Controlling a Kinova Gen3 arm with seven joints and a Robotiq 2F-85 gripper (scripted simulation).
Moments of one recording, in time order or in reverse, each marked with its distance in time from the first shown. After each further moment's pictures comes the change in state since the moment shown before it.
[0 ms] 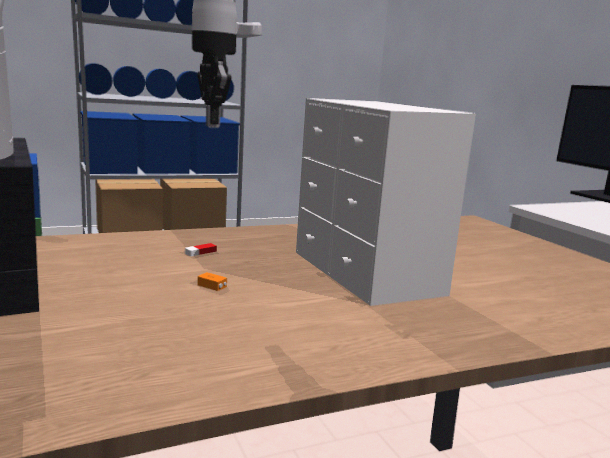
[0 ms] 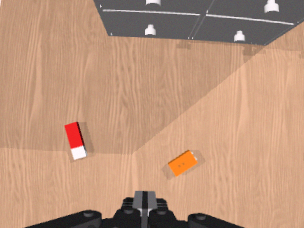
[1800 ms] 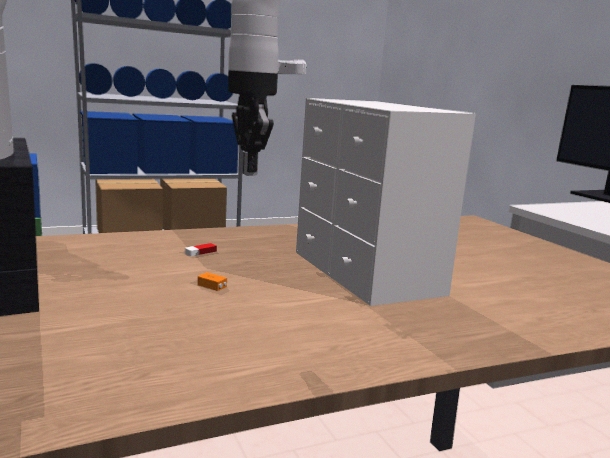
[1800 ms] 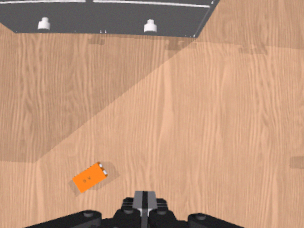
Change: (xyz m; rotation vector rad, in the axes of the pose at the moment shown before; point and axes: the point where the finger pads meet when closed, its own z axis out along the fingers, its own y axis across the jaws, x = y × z) arm 0.016 0.154 0.059 0.000 0.006 0.001
